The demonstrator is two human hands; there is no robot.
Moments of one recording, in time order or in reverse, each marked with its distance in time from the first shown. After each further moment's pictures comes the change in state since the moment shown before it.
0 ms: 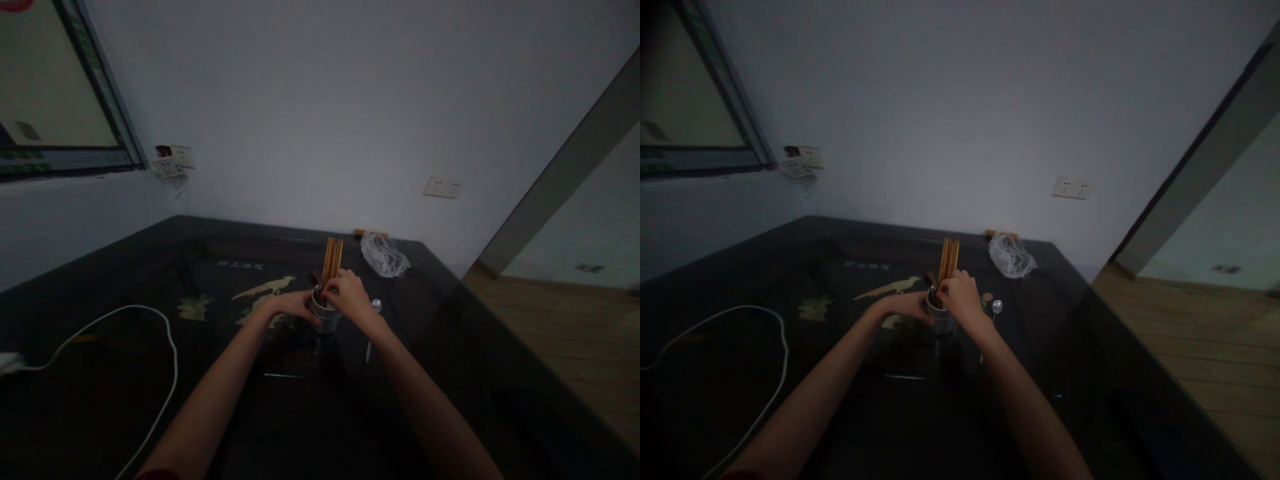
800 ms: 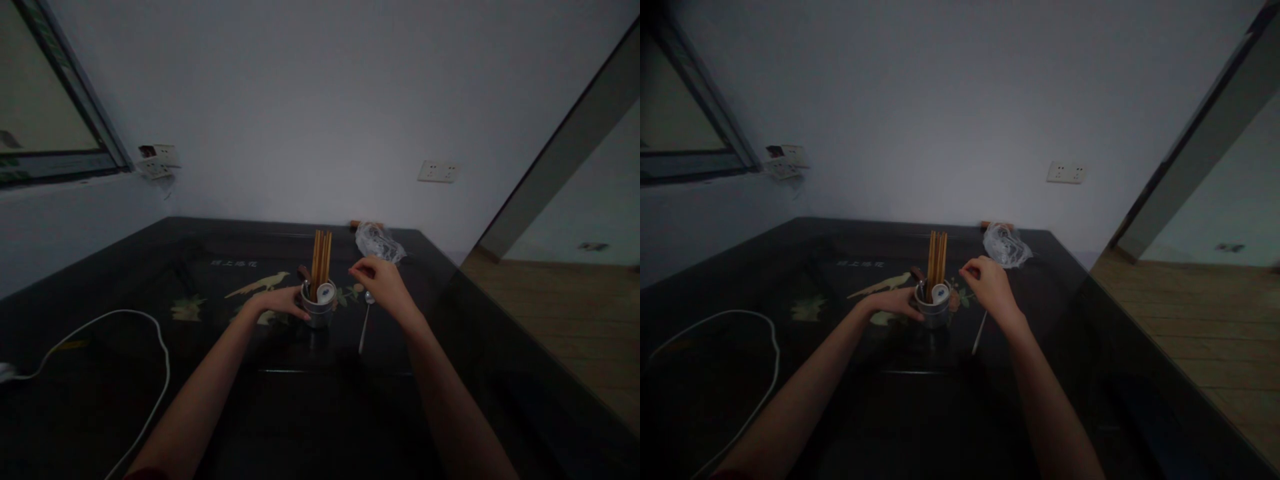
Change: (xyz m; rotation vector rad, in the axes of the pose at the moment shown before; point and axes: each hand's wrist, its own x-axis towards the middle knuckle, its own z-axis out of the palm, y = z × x) left_hand -0.007 0.018 0.000 0.085 -0.012 -0.144; right_hand -0.031 0.055 -0.050 0.313 0.275 0.019
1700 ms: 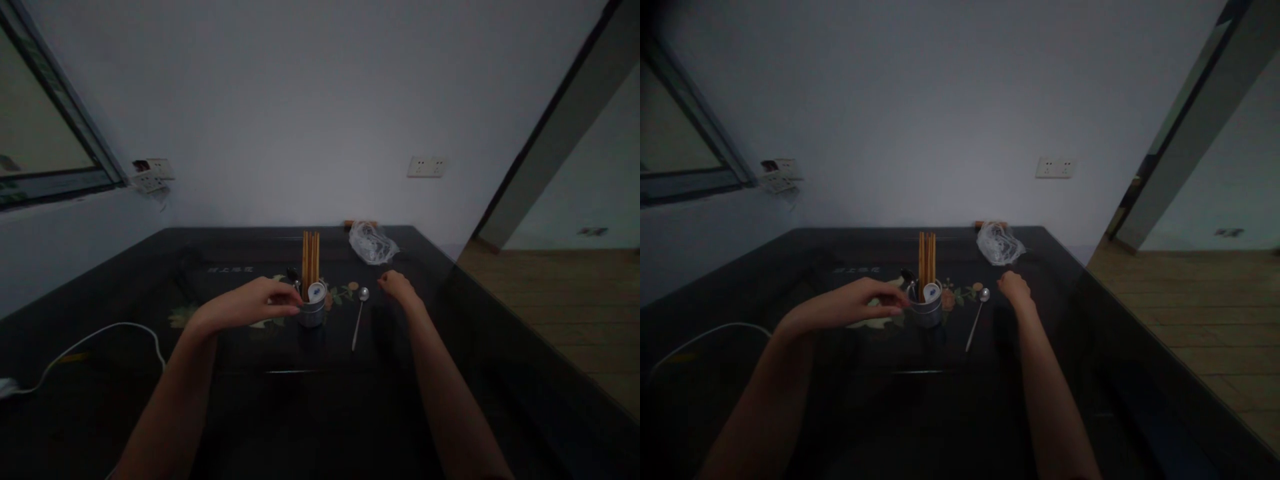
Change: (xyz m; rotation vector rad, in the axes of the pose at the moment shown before) left_hand -0.082 0.132 0.001 0.412 0.134 -0.005; right_hand -0.002 0.133 0.014 -0.301 -0.386 0.734
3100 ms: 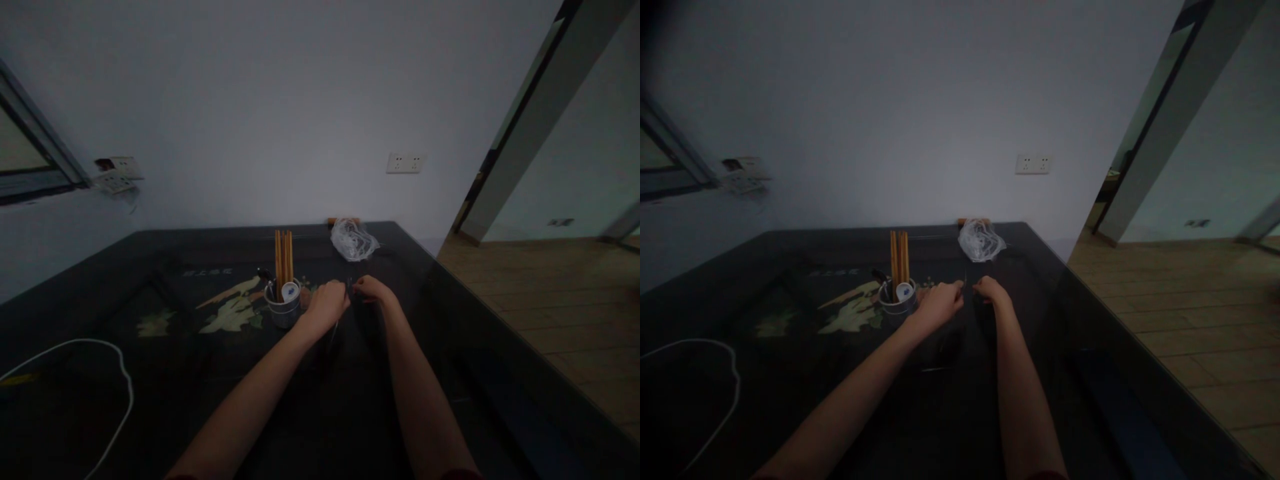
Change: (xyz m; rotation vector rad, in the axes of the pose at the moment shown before) left_hand 0.155 0.058 0.128 0.310 0.249 -0.189; right_hand 0.016 0.019 0.022 0.238 -0.220 -0.065
